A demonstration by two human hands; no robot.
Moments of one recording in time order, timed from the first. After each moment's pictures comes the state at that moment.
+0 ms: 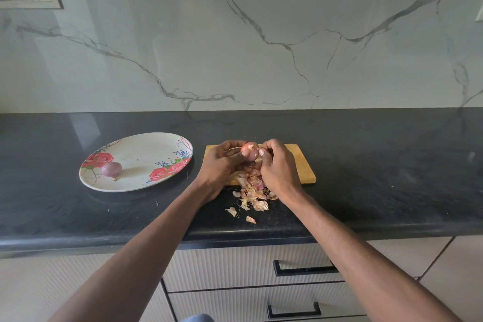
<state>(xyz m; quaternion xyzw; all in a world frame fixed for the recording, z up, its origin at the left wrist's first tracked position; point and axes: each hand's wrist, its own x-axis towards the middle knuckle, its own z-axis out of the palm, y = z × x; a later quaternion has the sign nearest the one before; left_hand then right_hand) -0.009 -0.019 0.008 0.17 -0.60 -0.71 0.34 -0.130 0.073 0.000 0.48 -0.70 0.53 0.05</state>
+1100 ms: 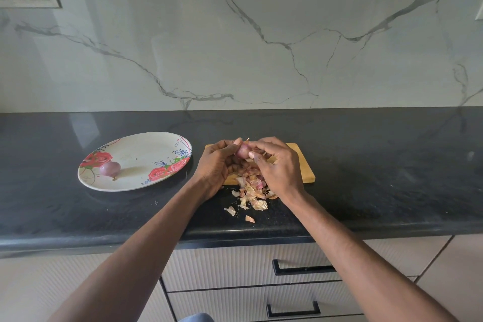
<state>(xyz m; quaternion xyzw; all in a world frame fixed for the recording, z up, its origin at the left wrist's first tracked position) -0.009 -0.020 0.015 0.18 -0.55 -0.74 0.35 -0.131 0.081 0.001 0.55 -0.59 0.58 0.11</state>
